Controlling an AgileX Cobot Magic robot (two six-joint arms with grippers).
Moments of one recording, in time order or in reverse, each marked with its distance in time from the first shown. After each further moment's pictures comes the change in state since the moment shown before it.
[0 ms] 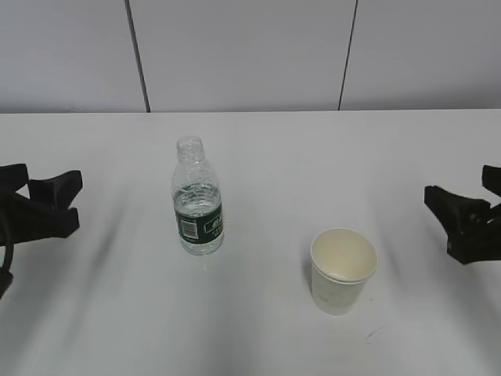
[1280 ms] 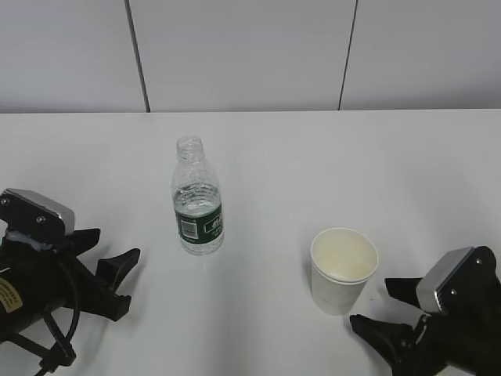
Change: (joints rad) left arm 0.000 0.520 0.003 0.259 -0.370 -0.008; right arm 0.000 0.648 0.084 -0.382 -0.497 -0.025
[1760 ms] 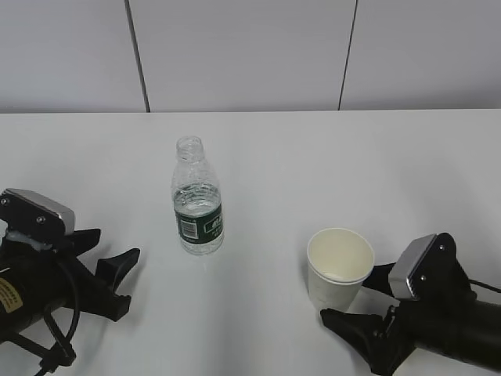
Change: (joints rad) left arm 0.000 0.000 0.000 0.000 0.000 0.000; right arm 0.000 0.110 -0.147 -0.153 -0.002 0.054
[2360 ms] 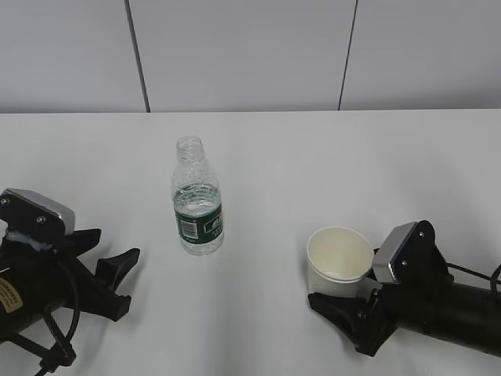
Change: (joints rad) left arm 0.000 0.000 0.000 0.000 -0.001 0.000; right arm 0.000 0.066 -0.110 -0.037 0.000 0.005
